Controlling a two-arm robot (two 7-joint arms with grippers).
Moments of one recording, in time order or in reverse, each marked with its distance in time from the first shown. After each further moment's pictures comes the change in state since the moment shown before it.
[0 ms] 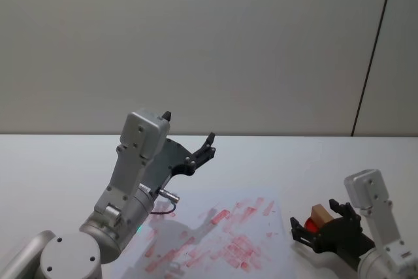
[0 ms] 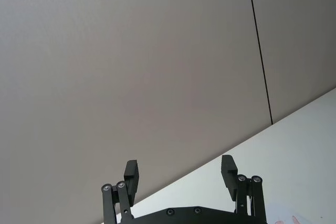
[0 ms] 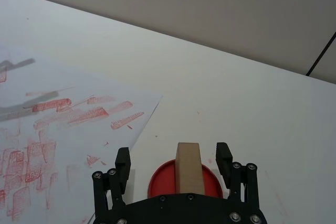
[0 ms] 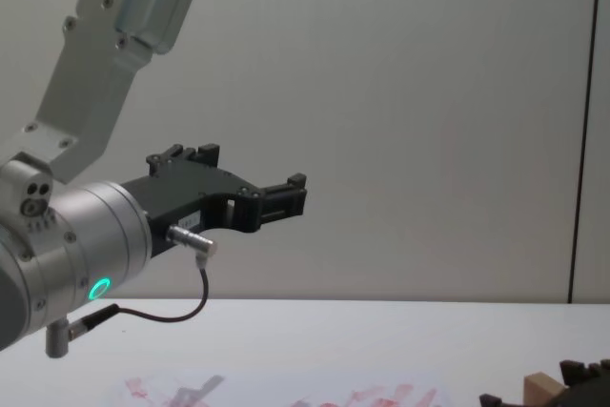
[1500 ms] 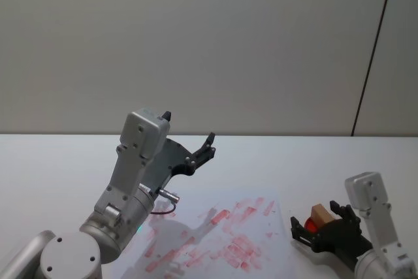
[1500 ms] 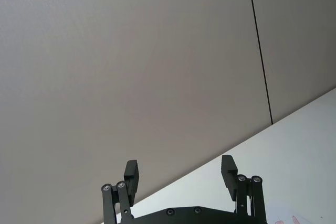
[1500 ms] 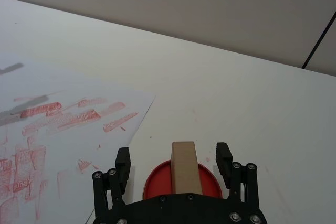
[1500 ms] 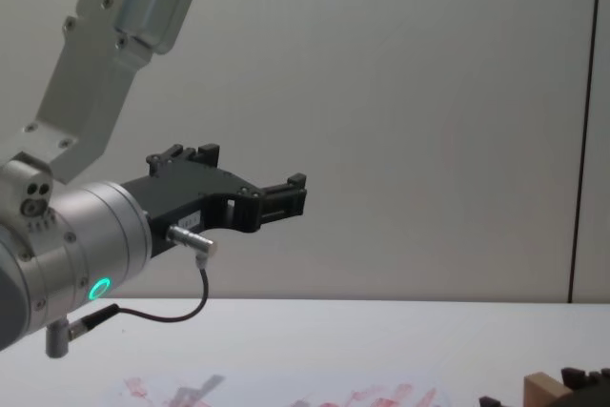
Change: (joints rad) left arm 0.000 0.000 0.000 0.000 0.000 0.000 0.000; right arm 0.008 -0.027 0.000 0.044 0.011 -0.029 -0.032
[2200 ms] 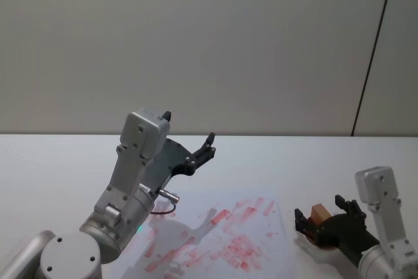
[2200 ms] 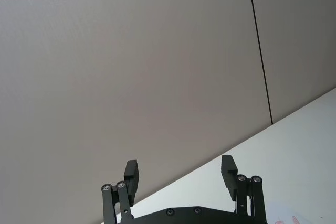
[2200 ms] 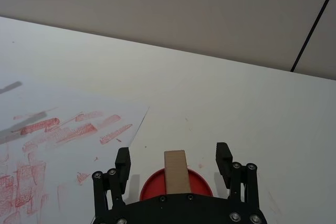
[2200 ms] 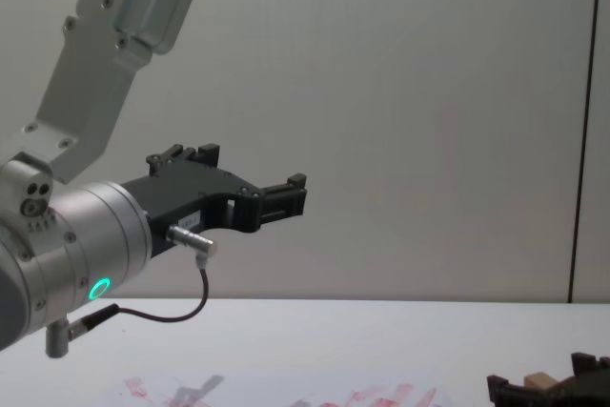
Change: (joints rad) left arm 0.000 0.000 0.000 0.000 0.000 0.000 0.000; right arm -0.012 0.001 0.012 -0.033 0.048 -0.002 -0.031
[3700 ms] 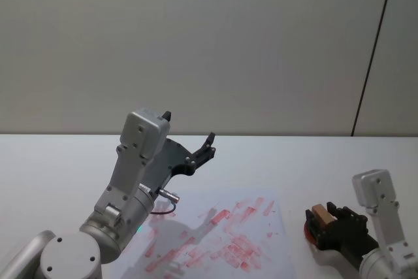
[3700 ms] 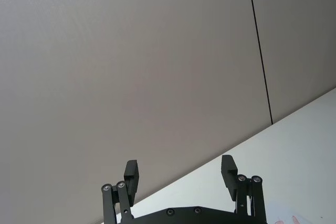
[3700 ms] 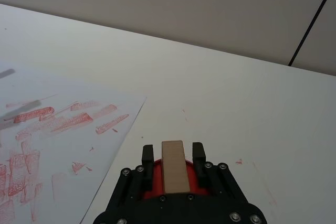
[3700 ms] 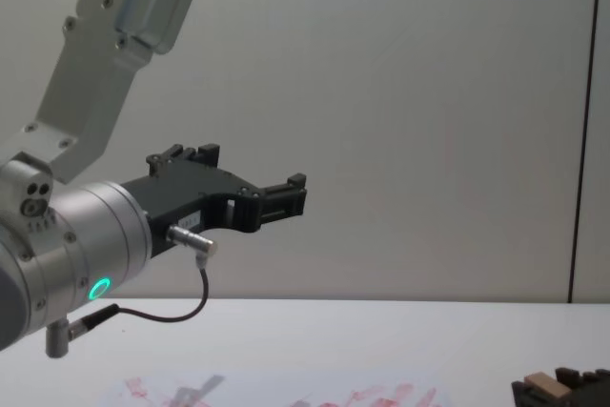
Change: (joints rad) left arm 0.000 0.000 0.000 0.000 0.000 0.000 0.000; right arm -0.007 0.002 -0.001 -0.008 -0.028 0.028 -0.006
